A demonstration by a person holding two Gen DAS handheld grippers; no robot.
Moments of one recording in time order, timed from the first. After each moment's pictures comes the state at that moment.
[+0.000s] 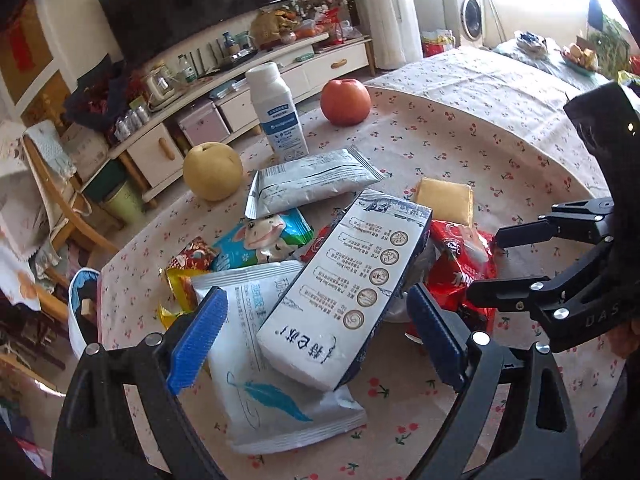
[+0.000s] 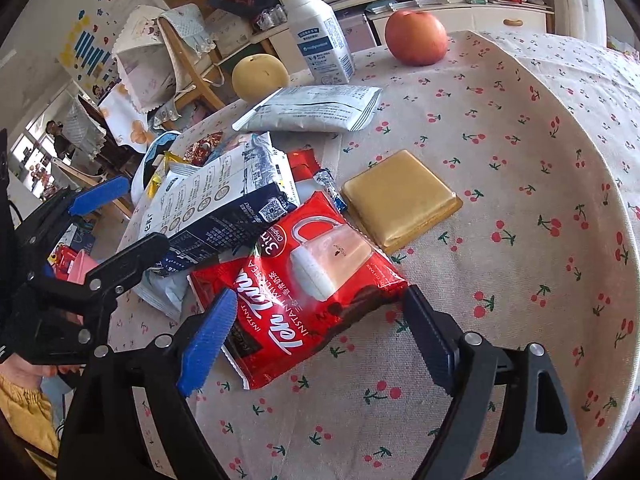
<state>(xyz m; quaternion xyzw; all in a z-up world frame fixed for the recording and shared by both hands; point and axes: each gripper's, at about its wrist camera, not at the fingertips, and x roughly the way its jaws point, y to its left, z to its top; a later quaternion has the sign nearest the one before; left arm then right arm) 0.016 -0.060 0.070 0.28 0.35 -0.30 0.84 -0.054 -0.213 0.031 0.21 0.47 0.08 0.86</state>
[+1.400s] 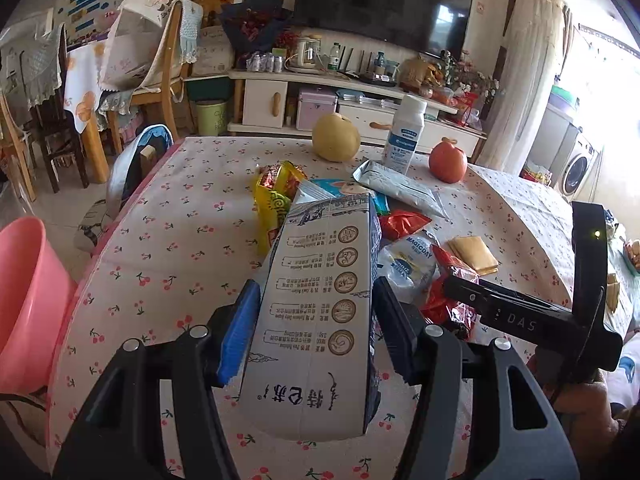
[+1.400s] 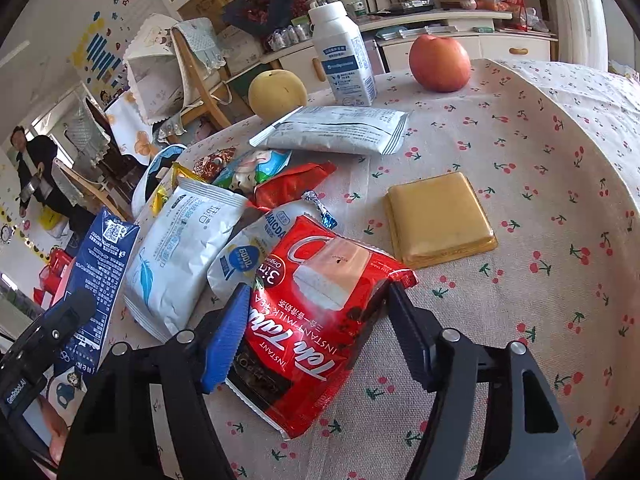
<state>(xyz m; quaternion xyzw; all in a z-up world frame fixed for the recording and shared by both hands) -0.045 0.042 0.069 -0.02 0.36 -0.12 0.92 -0.040 -0.184 0.028 0.17 0.42 0.07 0.89</state>
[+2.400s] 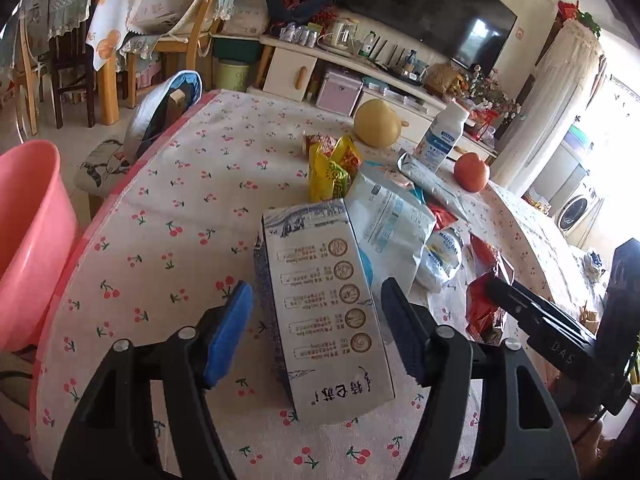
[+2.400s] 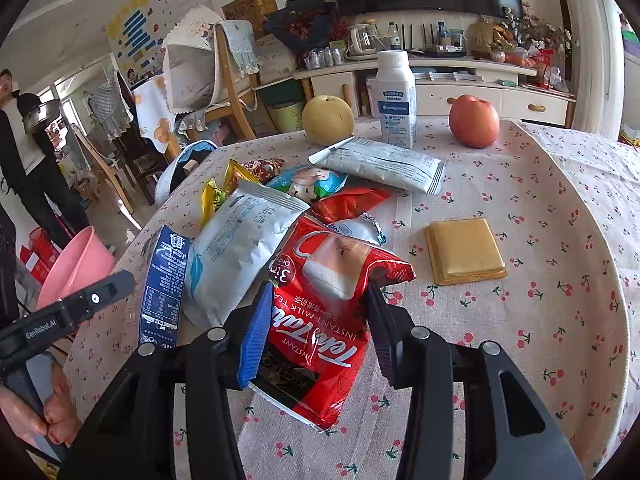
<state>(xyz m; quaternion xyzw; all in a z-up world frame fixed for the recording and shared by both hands) -0.034 0.091 0.045 -0.11 0.41 -0.11 0.90 -0.067 -0.142 0.063 0.10 0.38 0.08 0.92</state>
